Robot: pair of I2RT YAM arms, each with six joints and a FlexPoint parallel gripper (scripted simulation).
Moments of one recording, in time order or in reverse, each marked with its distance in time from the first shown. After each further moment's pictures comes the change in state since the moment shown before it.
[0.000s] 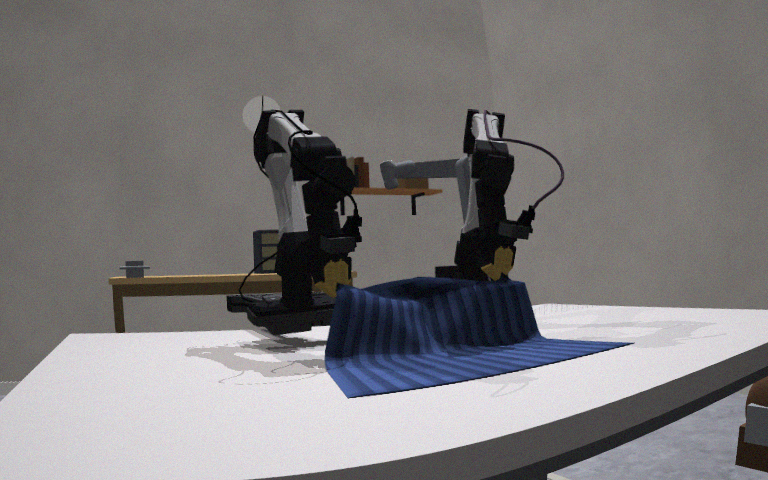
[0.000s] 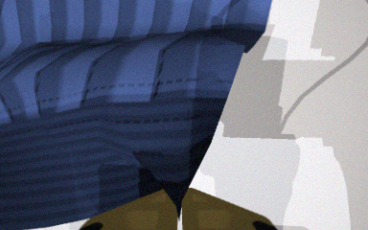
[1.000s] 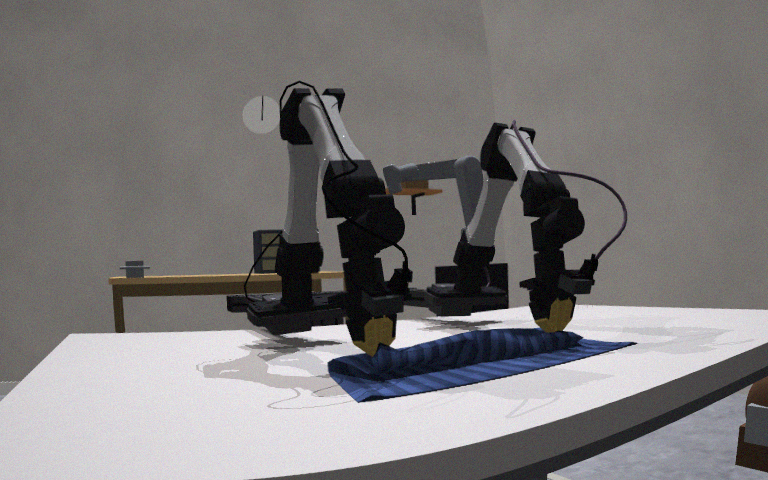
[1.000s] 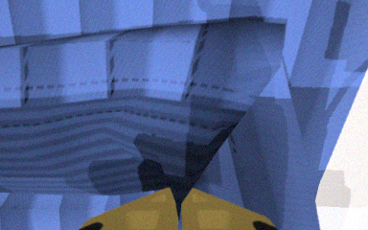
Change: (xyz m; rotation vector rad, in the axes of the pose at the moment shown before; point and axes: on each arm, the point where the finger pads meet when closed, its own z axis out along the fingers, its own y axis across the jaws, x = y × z) left arm -0.138 0.012 0.129 -0.030 0.056 0.032; right arm -0.149 -0.011 0.109 0.007 0.038 0.022
